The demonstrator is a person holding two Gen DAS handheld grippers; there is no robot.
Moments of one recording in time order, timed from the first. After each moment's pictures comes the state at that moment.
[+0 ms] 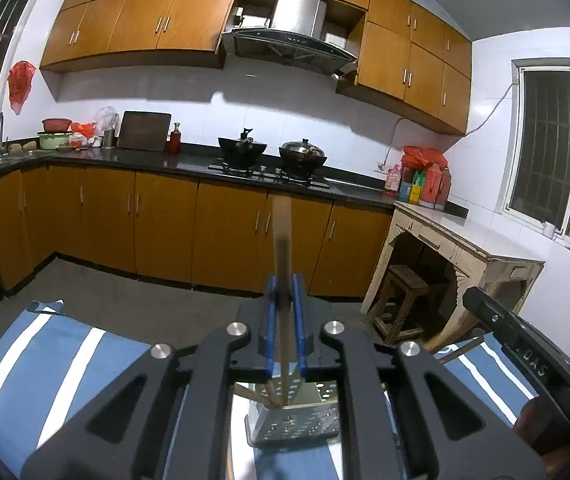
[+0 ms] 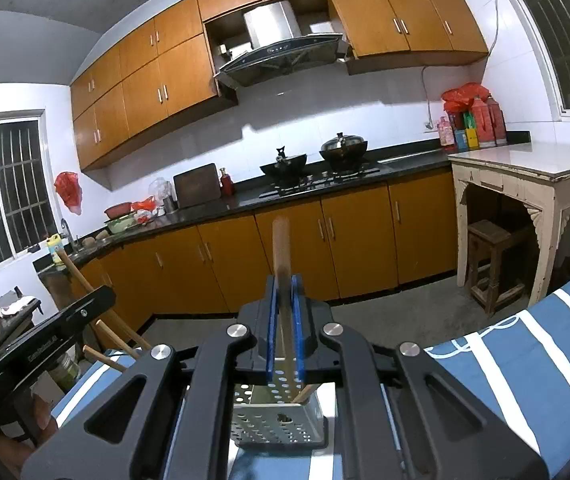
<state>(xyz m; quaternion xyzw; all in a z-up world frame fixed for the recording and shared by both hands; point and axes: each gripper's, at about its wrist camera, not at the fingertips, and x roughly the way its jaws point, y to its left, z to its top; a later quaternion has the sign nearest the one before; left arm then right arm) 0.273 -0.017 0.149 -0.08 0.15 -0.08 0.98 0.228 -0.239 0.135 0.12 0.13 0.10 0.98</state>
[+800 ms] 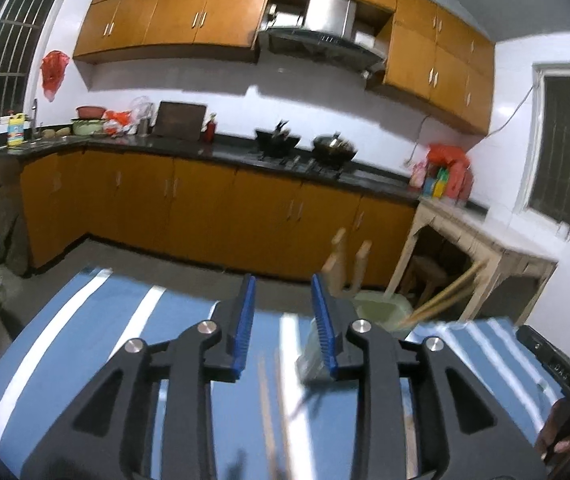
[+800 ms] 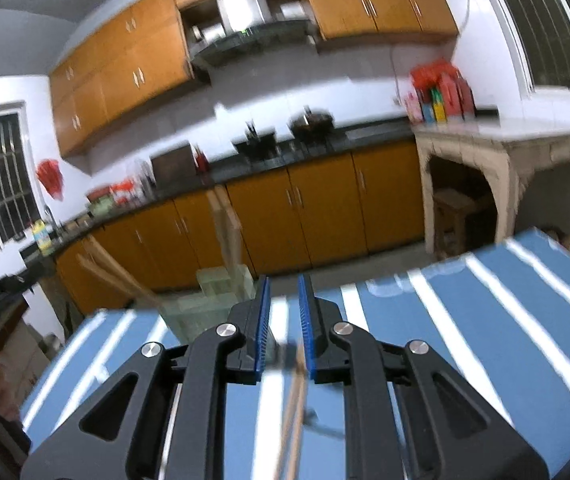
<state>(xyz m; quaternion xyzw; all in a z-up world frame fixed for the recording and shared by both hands) 0.177 0.046 0.113 -0.09 0.18 -0.02 0.98 0.156 -0.284 0.068 0.13 0.22 0.05 0.97</state>
